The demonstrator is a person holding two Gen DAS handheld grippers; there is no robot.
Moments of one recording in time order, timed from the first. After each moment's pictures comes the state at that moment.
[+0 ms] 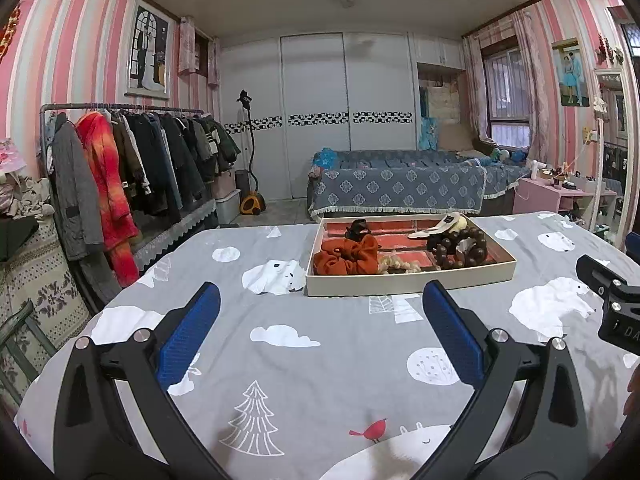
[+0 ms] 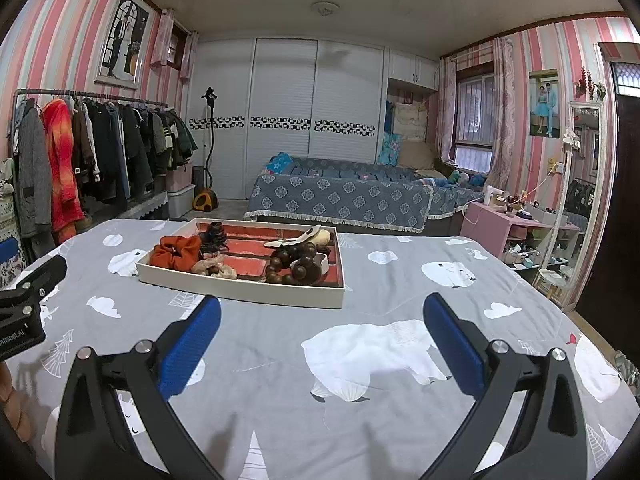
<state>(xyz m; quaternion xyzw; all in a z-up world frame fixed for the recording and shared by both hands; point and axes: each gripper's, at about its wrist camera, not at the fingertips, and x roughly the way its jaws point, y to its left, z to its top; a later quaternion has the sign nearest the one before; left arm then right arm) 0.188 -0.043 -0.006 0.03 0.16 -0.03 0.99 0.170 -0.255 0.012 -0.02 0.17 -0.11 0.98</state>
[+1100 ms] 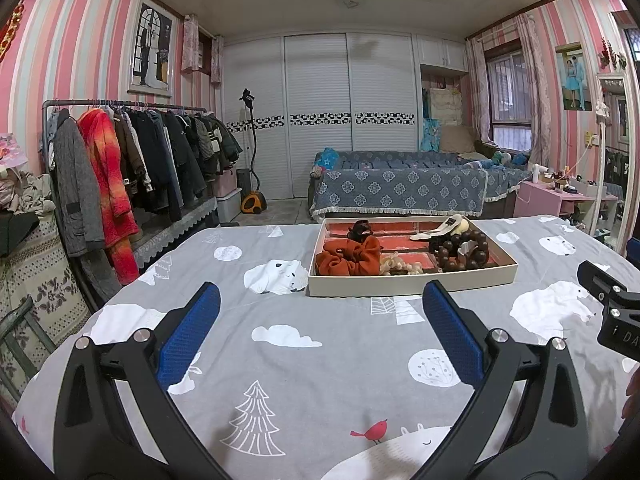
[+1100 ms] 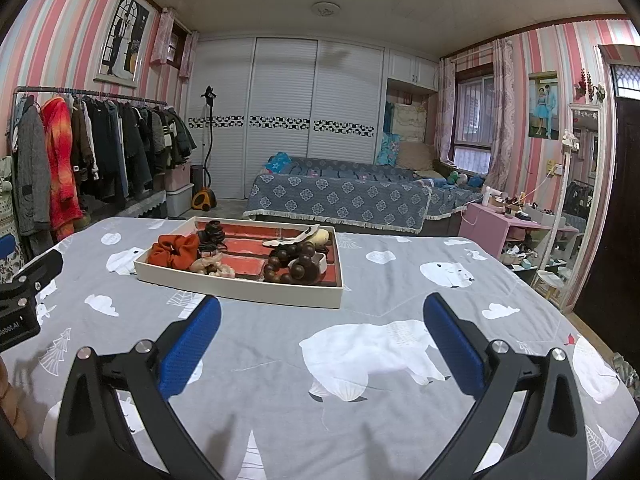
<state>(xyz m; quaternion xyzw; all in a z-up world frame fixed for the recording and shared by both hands) 0.189 -0.041 -0.006 0.03 0.16 -0.03 0.99 0.168 -0.255 0.012 -0.02 0.17 -0.11 0.98</state>
